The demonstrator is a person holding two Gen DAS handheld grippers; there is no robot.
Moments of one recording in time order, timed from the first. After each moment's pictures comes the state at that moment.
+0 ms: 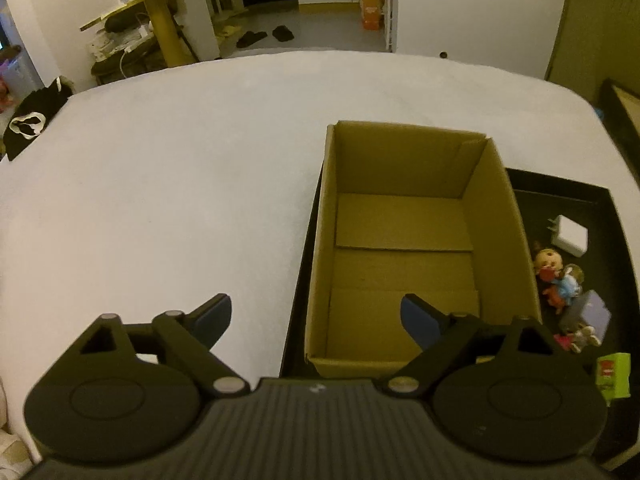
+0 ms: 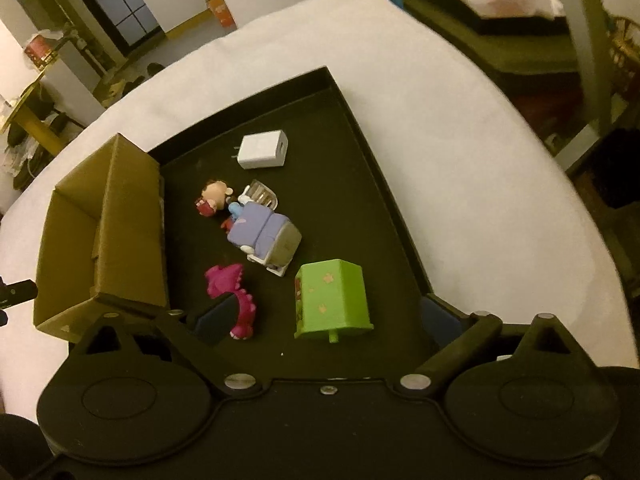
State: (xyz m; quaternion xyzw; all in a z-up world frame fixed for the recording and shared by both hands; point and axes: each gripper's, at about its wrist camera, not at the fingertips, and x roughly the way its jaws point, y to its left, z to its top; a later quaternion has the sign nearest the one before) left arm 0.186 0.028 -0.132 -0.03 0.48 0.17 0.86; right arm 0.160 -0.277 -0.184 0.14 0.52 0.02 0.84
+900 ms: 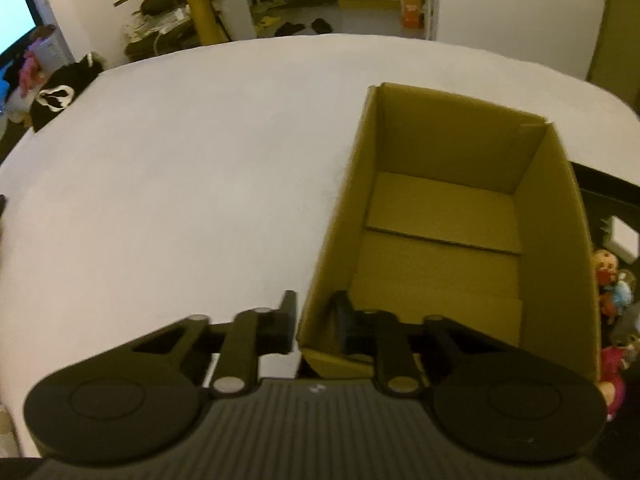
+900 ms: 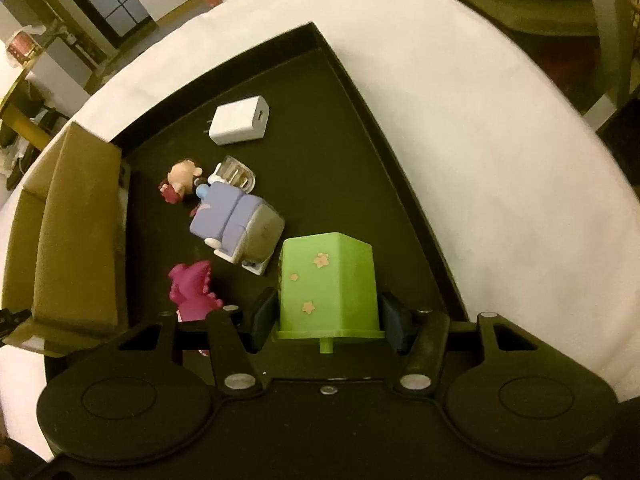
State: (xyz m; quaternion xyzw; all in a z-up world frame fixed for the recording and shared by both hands) left arm 0.180 0.043 -0.167 -0.04 0.47 0.22 0.85; right arm 0.177 -0.274 -0.220 0.15 0.53 0.02 0.84
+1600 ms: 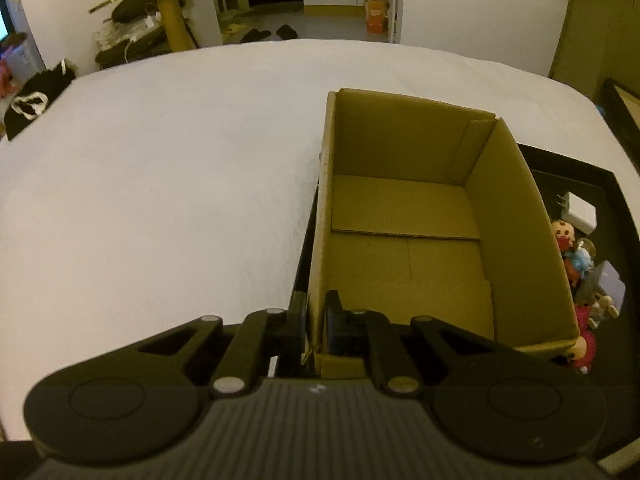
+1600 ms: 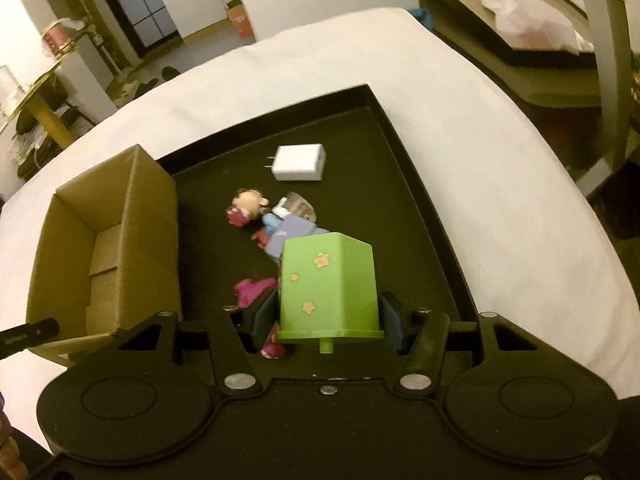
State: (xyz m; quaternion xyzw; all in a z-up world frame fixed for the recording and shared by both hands) left arm 0.156 0.042 -0.161 -0.05 0.47 0.16 0.87; right arm 0.159 -0.233 -0.170 0.10 0.48 0.04 0.87
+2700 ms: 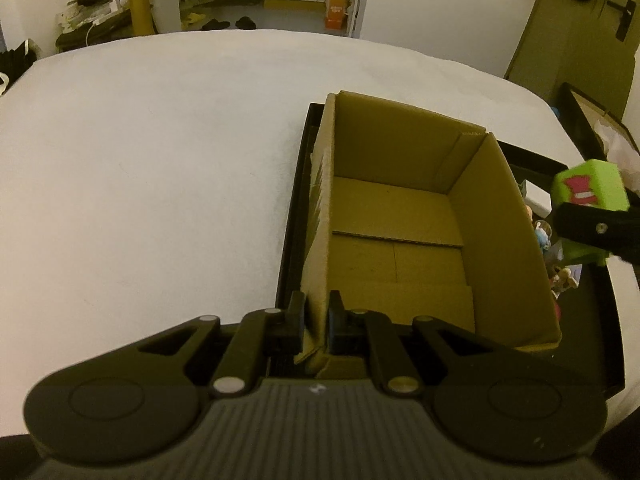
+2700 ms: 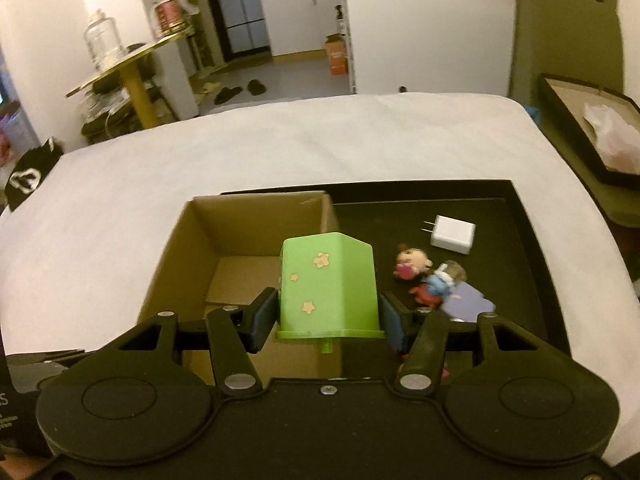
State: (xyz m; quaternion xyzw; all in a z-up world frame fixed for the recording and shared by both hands) left arm 0.155 0.079 -0.168 -0.10 0.47 0.08 0.87; right arm 0.152 -0.103 -0.123 0.01 0.40 0.13 0.91
